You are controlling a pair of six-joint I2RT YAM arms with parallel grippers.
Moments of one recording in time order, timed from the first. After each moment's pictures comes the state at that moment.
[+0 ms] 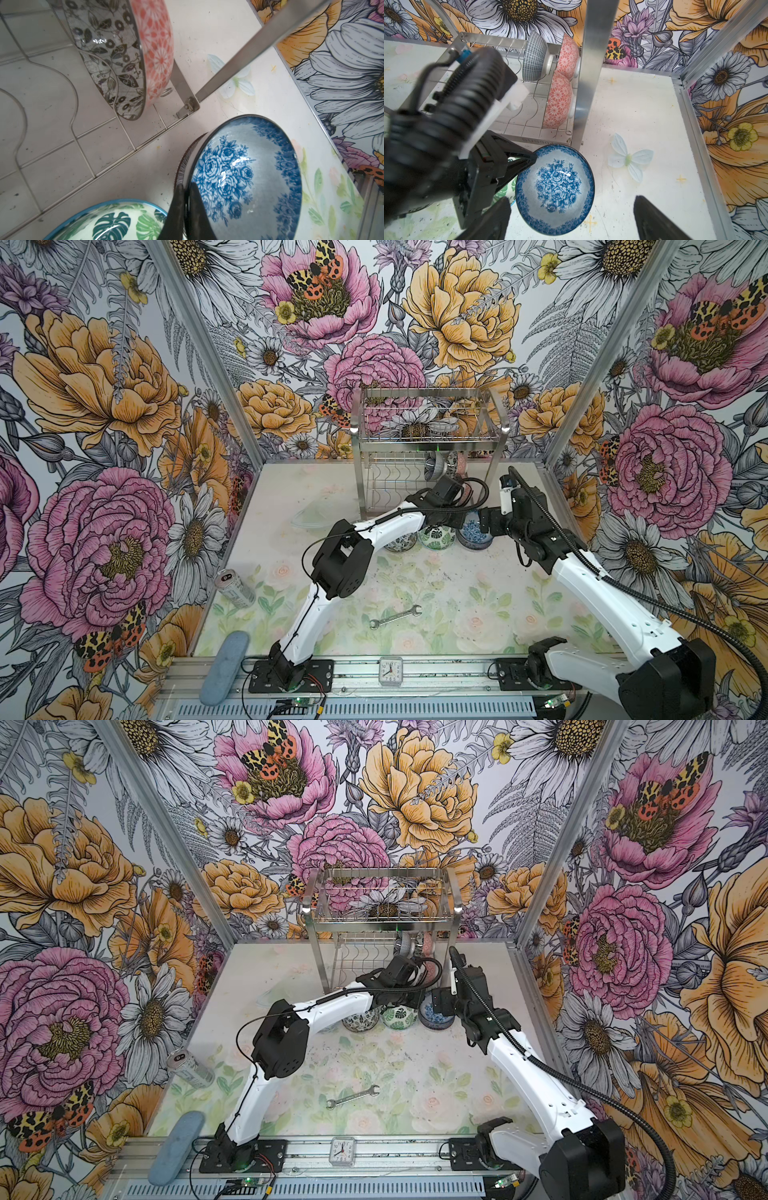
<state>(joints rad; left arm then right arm) -0.81 2.26 1.92 -0.42 0.13 -0.40 0.29 1.13 0.95 -0.46 0.15 0.07</state>
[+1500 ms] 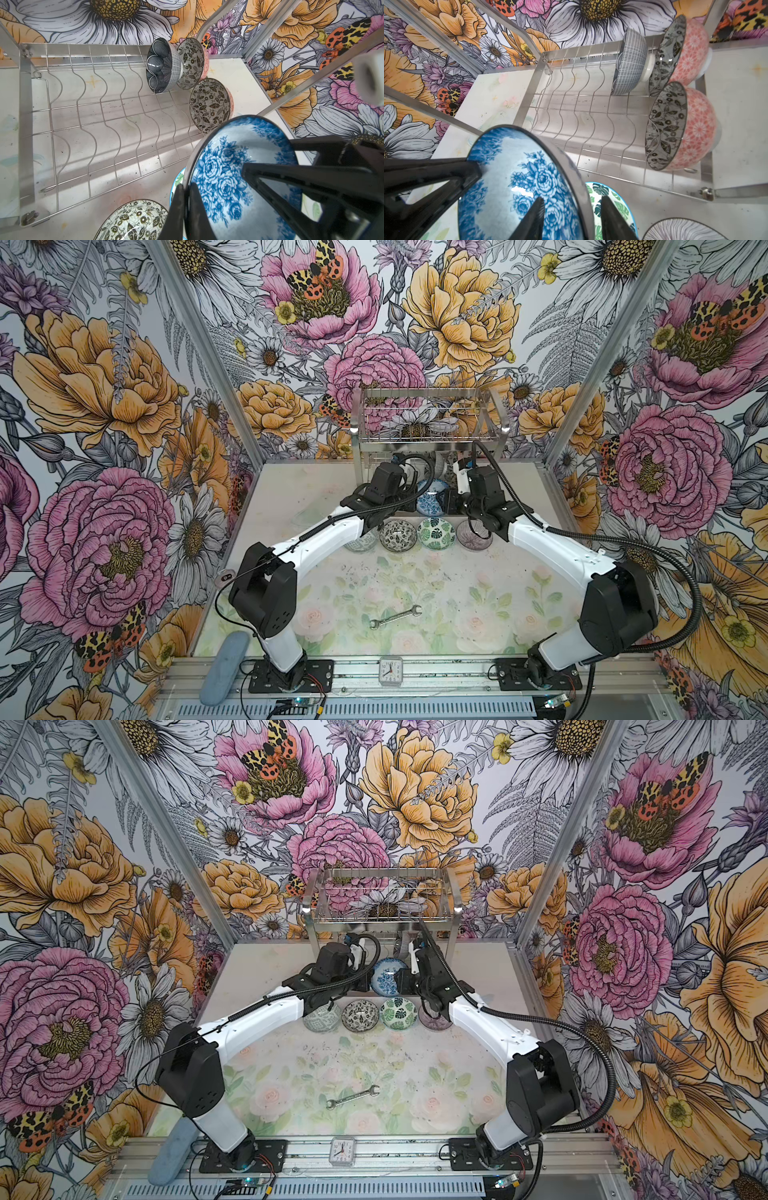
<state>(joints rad) -0.64 1.70 1.39 -0.21 0.01 -0.40 0.43 1.54 1.18 -0.26 -0.11 0.38</state>
